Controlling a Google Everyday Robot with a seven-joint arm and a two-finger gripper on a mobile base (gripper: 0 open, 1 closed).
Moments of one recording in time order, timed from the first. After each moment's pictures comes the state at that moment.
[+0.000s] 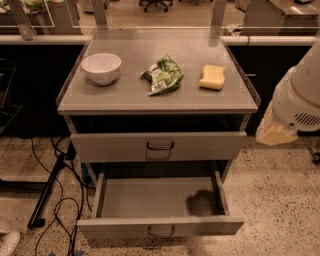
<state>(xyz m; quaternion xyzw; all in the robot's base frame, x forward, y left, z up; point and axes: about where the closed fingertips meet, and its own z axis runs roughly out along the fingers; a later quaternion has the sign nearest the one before) 0.437 -0.224 0.904 -0.59 0.80 -0.06 0.12</state>
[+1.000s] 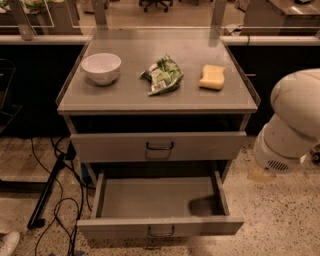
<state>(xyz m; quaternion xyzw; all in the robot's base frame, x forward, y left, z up) 0.426 -0.241 0.780 -0.56 0.83 -0.05 0.06</state>
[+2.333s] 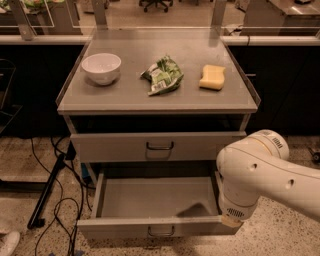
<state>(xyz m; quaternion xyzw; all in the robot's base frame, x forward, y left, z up) 0.373 -0.193 0.641 -0.55 0.83 -0.02 -0.02</state>
